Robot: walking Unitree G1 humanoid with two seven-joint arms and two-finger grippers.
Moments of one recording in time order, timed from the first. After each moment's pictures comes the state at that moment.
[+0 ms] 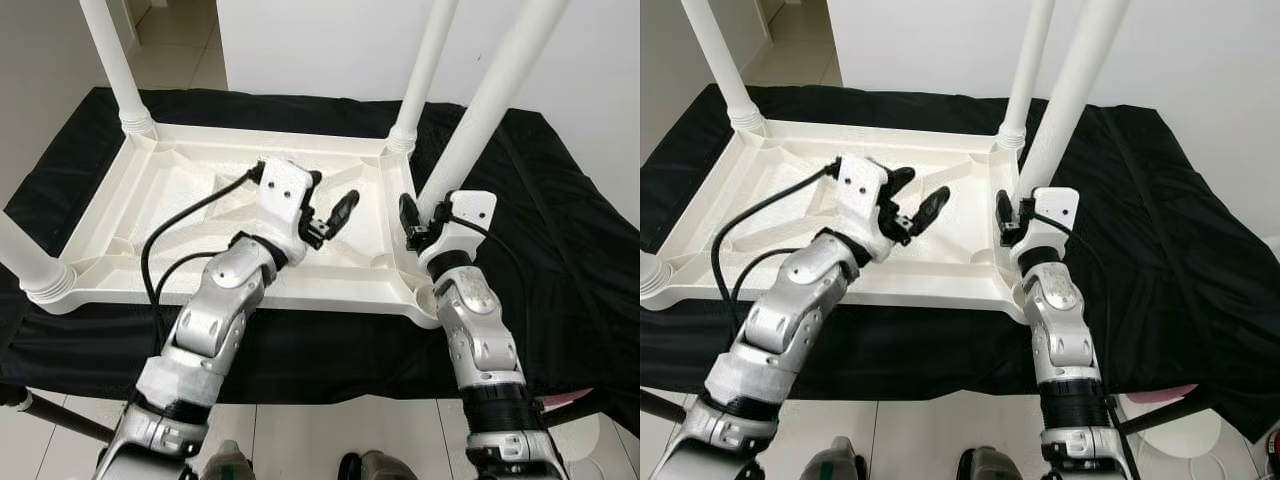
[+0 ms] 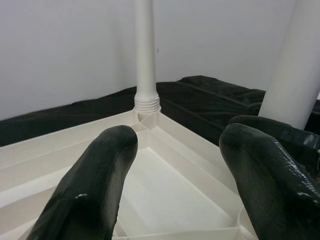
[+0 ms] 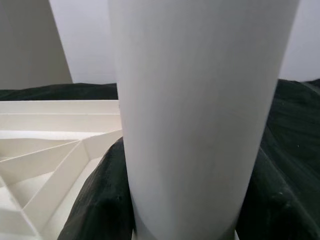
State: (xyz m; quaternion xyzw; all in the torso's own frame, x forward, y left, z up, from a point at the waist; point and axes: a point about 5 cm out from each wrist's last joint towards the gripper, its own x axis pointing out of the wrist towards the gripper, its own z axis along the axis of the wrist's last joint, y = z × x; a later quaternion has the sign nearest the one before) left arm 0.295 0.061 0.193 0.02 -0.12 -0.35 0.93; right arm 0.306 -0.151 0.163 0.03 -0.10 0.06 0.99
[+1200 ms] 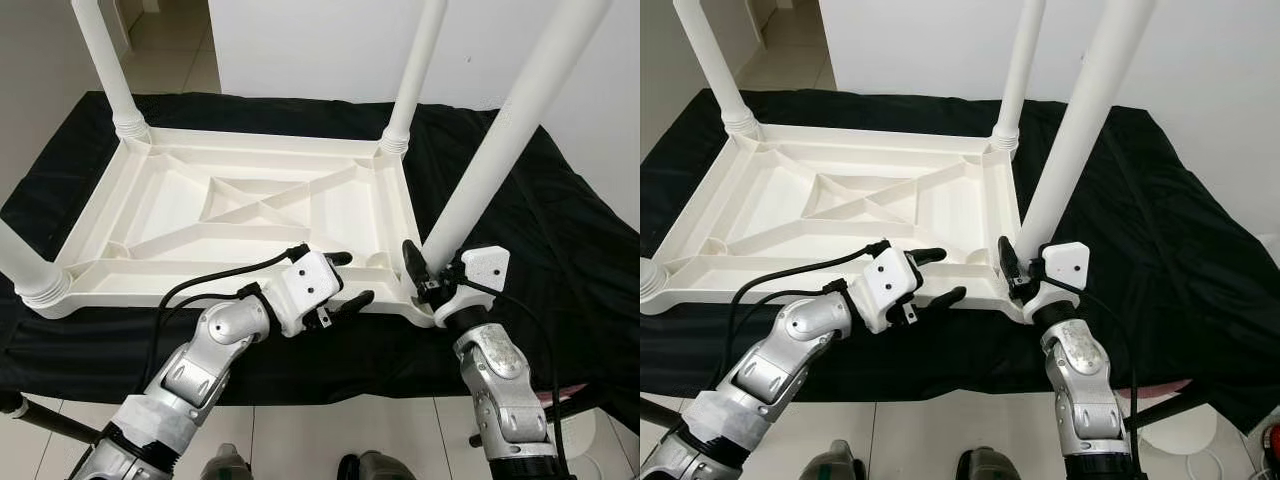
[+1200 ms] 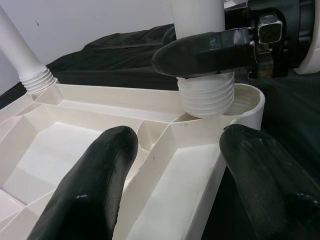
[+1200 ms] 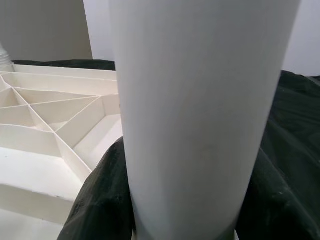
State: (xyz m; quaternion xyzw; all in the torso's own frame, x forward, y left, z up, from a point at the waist) left arm 0.262 0.054 0.145 0.16 -0.09 -0.50 0.84; right arm 0.258 -0.166 0.137 -0.02 -0.09 0.11 0.99
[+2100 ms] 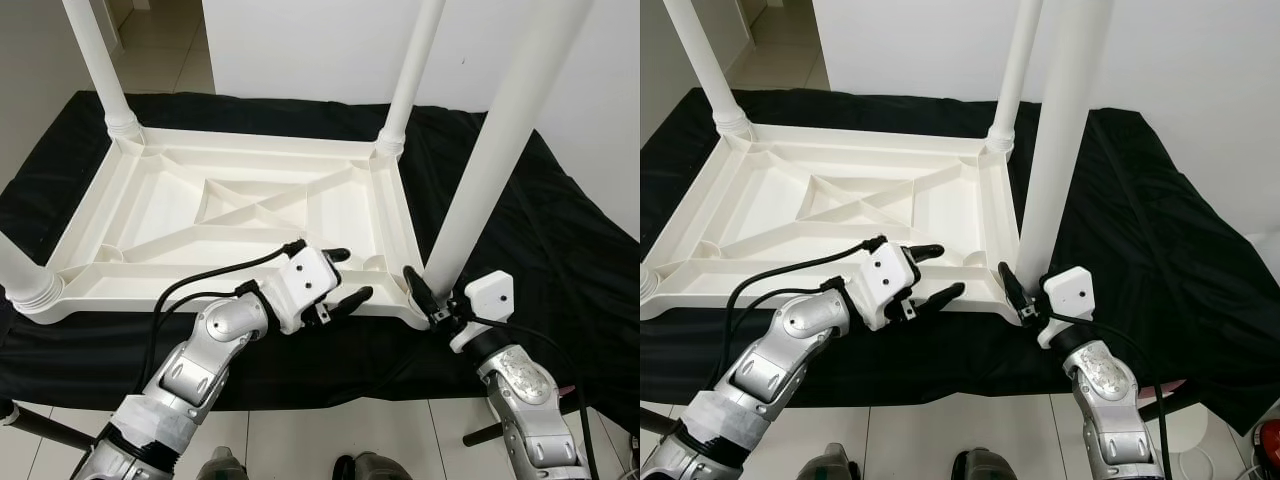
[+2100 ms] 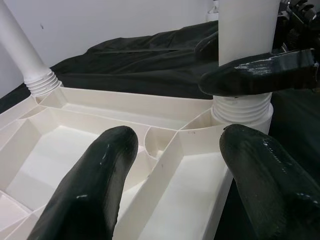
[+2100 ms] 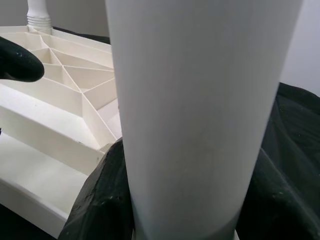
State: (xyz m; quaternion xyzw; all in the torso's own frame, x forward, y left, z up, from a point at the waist) left arm 0.263 0.057 0.149 0.16 -0.08 -0.50 0.85; right arm 0.237 -0.178 0.123 -0.10 -0.07 0.20 0.97
